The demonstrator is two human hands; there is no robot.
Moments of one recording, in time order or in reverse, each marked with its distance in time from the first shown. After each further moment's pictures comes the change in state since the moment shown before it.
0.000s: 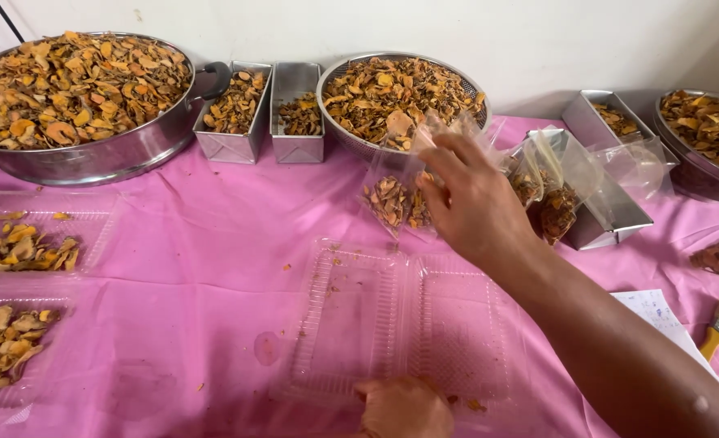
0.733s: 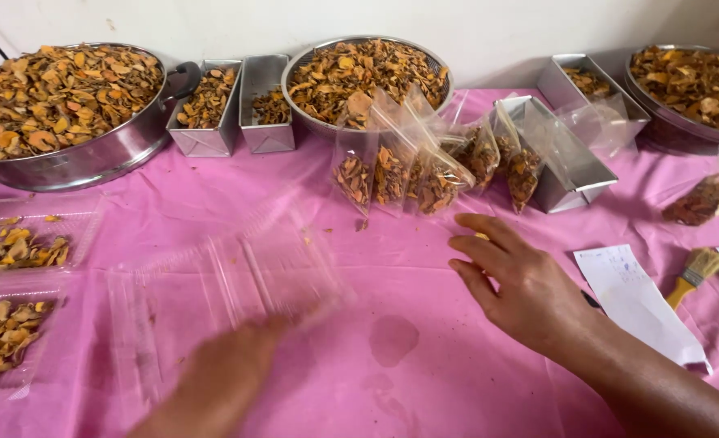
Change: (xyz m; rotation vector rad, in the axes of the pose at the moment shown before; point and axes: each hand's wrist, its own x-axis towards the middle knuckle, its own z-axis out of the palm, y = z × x) left_hand -0.120 -0.115 -0.091 -0.188 0.254 -0.225; right_hand -0.144 0.016 -0.052 0.076 0.036 -0.126
